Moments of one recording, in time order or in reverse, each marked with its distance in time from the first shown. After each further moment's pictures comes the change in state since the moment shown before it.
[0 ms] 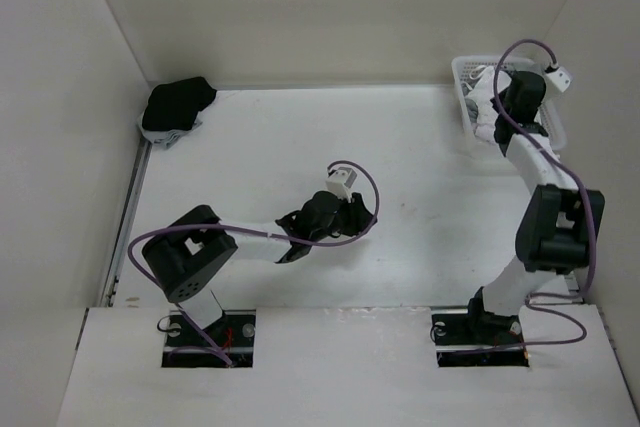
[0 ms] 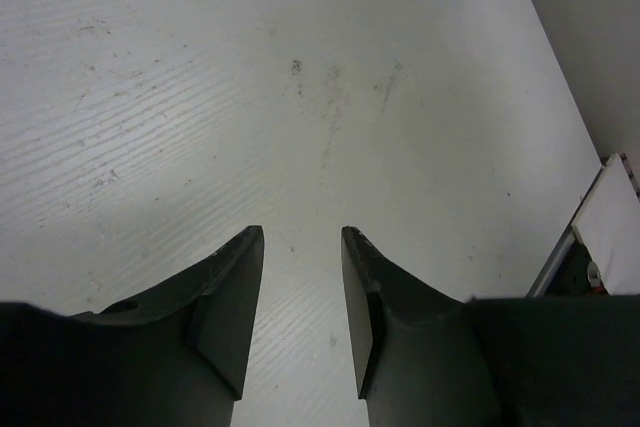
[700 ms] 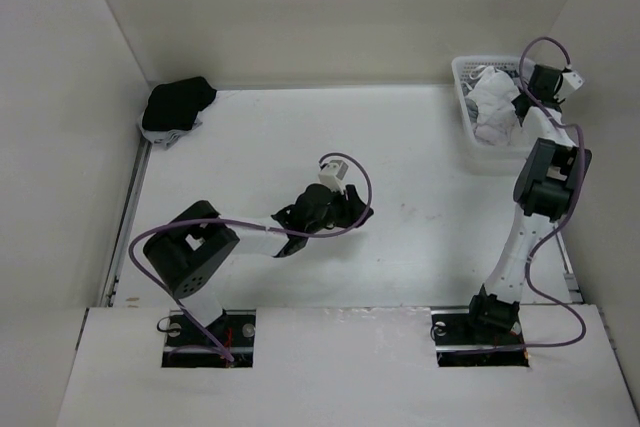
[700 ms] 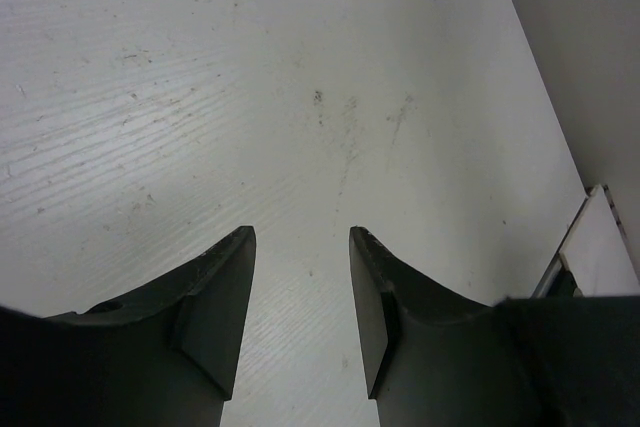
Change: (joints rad) left arm 0.073 0.016 -0.001 0.040 0.047 -0.035; right arm -0.180 0.577 0.573 -0.237 -0.019 -0.053
